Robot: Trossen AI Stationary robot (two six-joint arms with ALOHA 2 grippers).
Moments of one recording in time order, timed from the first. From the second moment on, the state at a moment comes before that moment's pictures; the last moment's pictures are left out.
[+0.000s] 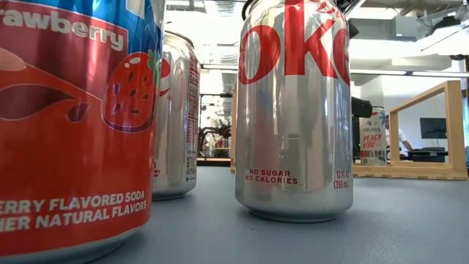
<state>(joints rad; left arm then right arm) -0.16 1.00 0.91 -0.48 -0.14 -0.09 0.01 1.84 1.21 -0.76 0.14 -0.51</state>
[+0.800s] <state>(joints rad) -0.16 1.00 0.91 -0.48 -0.15 -0.09 0.32 1.83 1.20 -1.07 0.76 -0.52</state>
